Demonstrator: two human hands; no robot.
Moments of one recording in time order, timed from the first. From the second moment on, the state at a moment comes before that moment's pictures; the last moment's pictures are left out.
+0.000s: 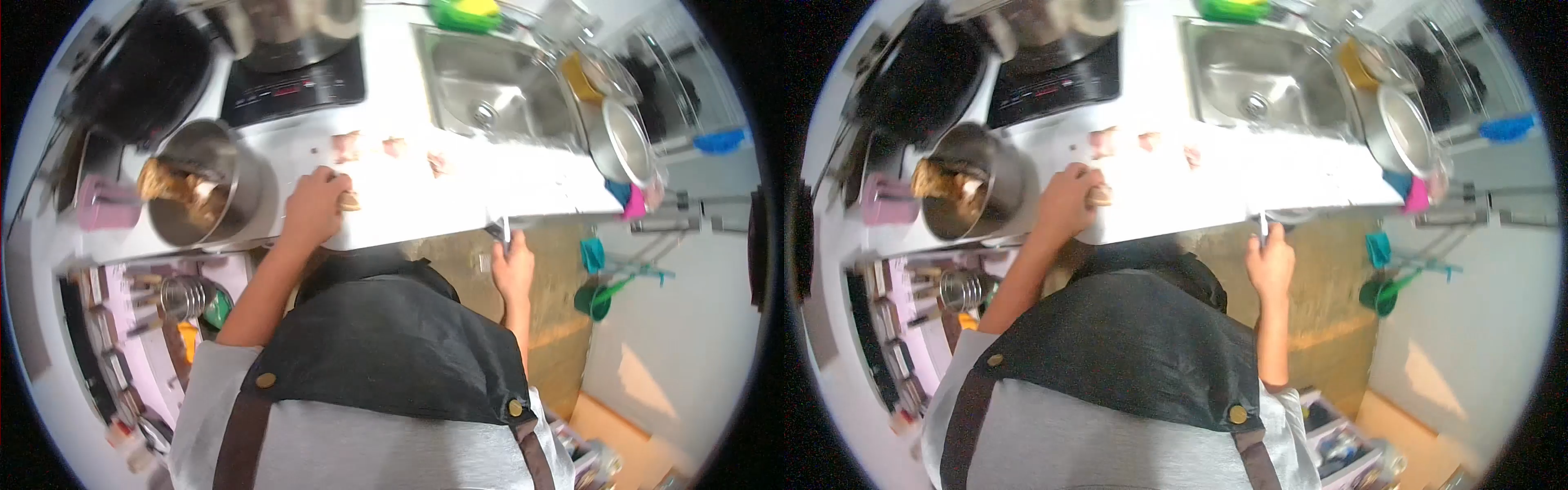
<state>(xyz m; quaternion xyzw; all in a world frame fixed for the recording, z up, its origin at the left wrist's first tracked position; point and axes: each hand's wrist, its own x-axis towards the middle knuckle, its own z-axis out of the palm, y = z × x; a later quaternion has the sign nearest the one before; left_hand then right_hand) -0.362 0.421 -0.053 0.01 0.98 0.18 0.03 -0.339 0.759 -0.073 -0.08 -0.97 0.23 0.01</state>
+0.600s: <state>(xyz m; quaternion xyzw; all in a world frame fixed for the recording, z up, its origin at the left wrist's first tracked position) -0.310 0.280 0.035 -0.10 0.90 0.32 -0.26 -0.376 0.612 -0.071 0.19 -0.96 0.21 0.02</state>
